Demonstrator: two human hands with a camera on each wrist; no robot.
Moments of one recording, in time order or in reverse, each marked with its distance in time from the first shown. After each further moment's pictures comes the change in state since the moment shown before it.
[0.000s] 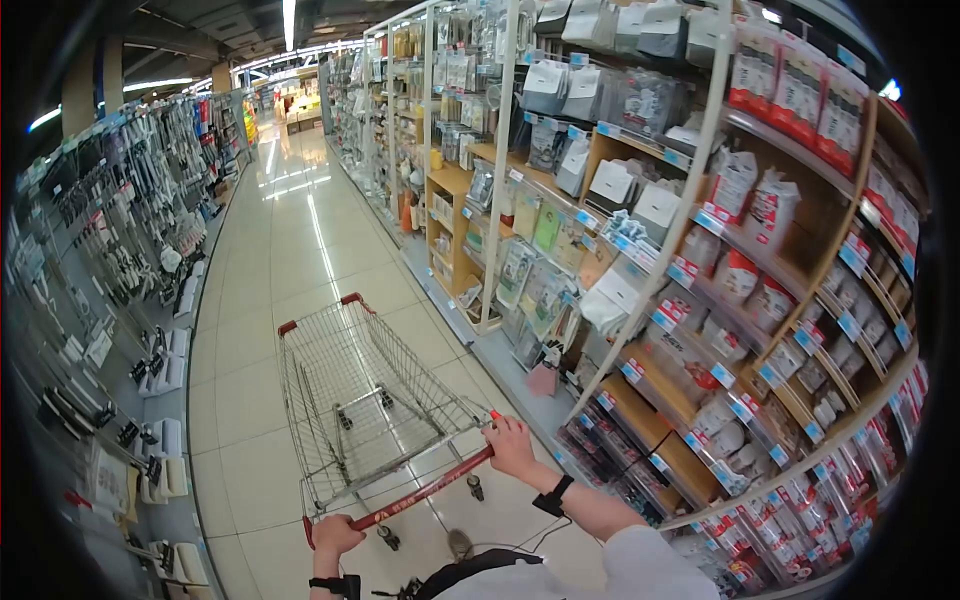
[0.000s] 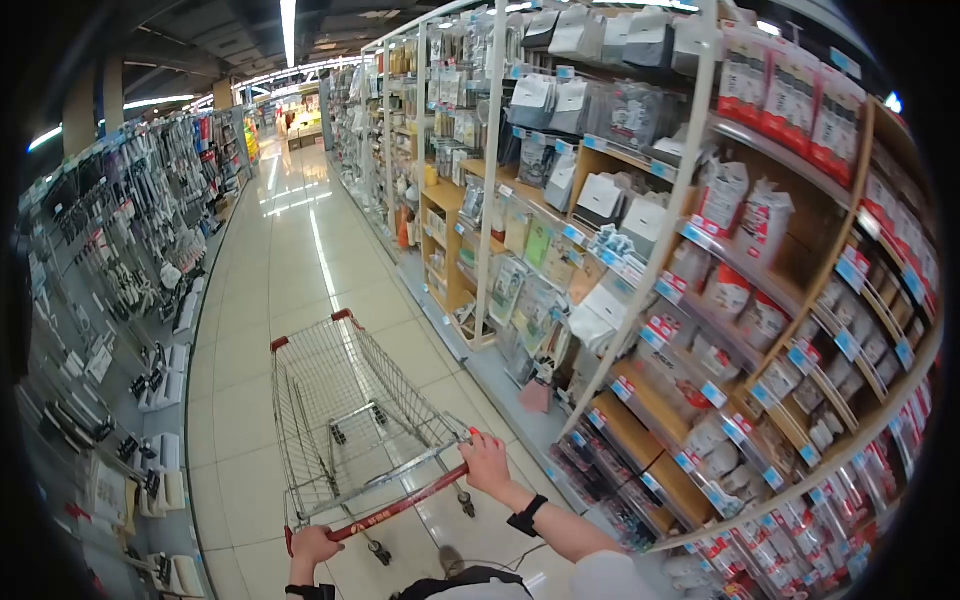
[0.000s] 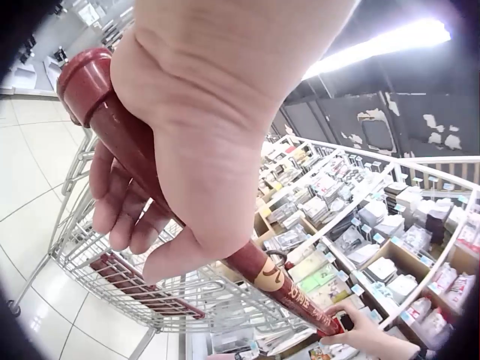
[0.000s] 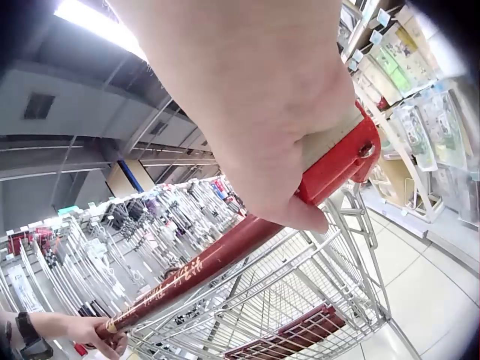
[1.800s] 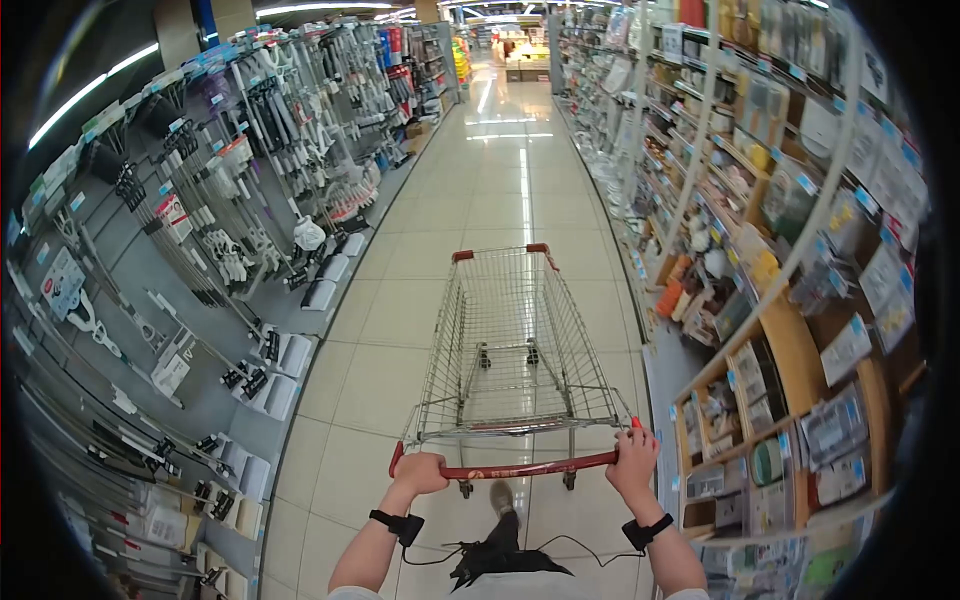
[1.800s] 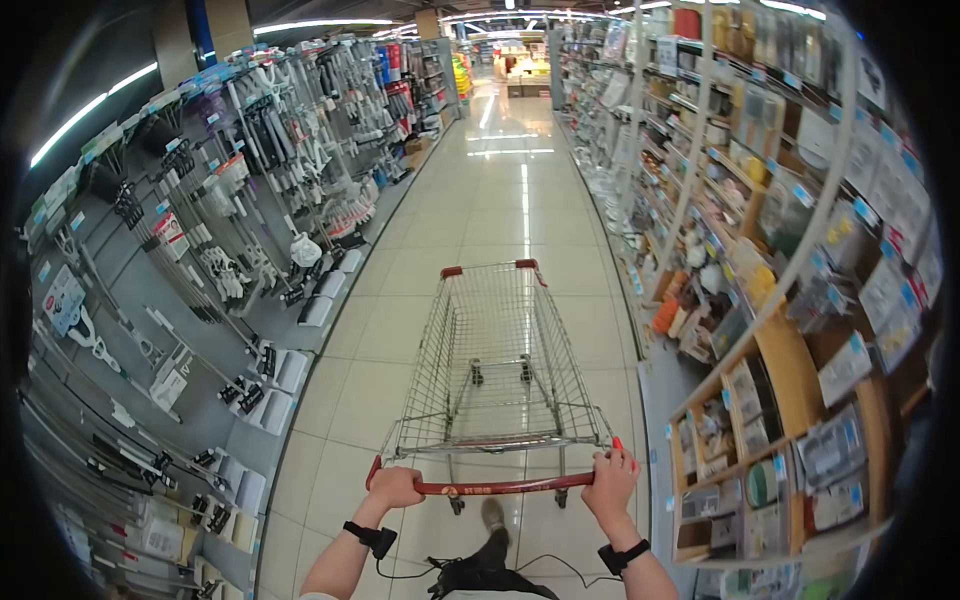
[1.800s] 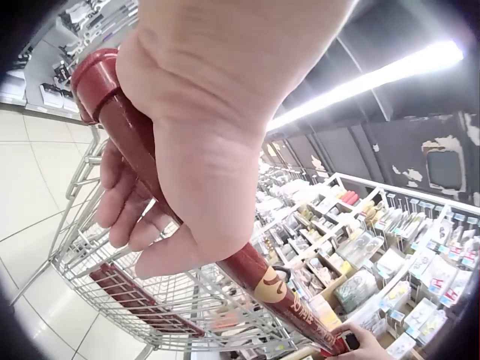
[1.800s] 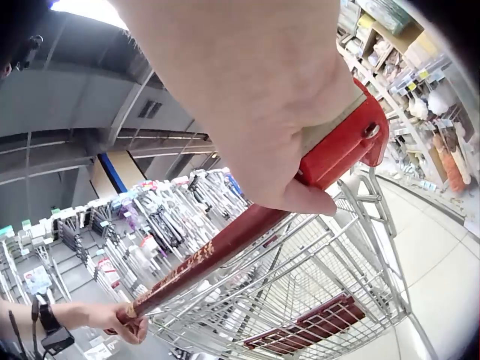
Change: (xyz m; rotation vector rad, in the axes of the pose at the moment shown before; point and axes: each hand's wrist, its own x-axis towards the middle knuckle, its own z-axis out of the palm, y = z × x) left_hand 0.977 -0.158 -0.563 -0.123 0.058 -0.103; right_hand 1.052 0.031 0.494 0.071 -0.017 -0.052
